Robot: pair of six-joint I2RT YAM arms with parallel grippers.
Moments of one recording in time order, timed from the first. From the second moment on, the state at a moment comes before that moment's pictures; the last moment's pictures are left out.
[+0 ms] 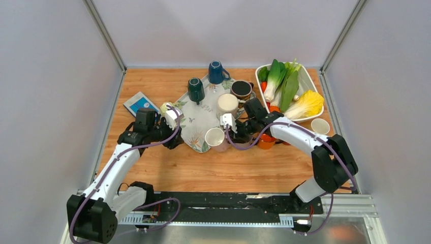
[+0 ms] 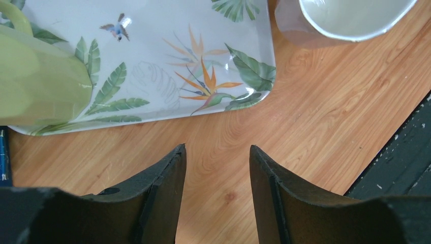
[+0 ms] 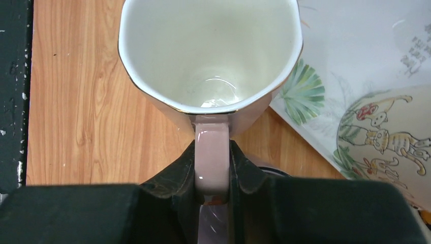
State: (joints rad) left arm -0.21 0.98 0.73 -0.57 0.54 0.35; right arm 0.59 1.54 1.03 -0.45 -0.70 -0.82
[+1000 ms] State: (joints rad) left arm -0.21 1.11 0.74 -0.47 0.57 0.27; right arm 0.68 1.28 0.61 -0.05 -0.54 -0.59
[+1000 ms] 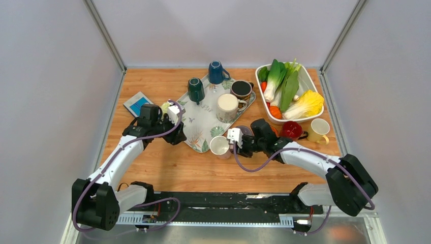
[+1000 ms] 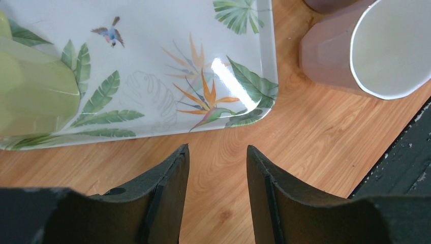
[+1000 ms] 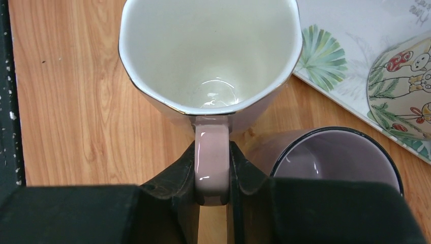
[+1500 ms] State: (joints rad) left arm -0.21 1.11 0.75 -0.46 0.57 0.27; right arm 0.68 1.31 0.58 0.09 -0.50 -0.39
